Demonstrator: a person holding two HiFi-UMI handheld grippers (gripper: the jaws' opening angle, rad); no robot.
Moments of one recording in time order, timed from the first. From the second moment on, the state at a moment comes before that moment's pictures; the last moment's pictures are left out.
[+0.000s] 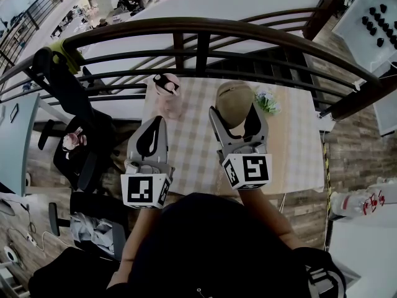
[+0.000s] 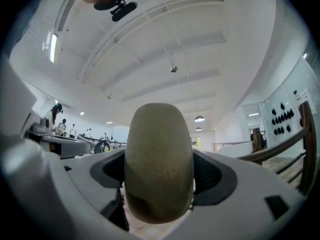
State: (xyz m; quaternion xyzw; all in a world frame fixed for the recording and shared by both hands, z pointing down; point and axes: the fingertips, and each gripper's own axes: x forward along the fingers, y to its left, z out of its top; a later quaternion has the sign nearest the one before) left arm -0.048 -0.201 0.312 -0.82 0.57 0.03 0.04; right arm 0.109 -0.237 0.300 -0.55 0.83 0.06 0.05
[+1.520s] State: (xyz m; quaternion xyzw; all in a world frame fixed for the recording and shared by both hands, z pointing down) left arm -0.050 -0.205 0.319 -0.82 0.57 0.02 0.04; right arm 0.104 -0.243 0.307 -0.54 0.84 0.06 0.03
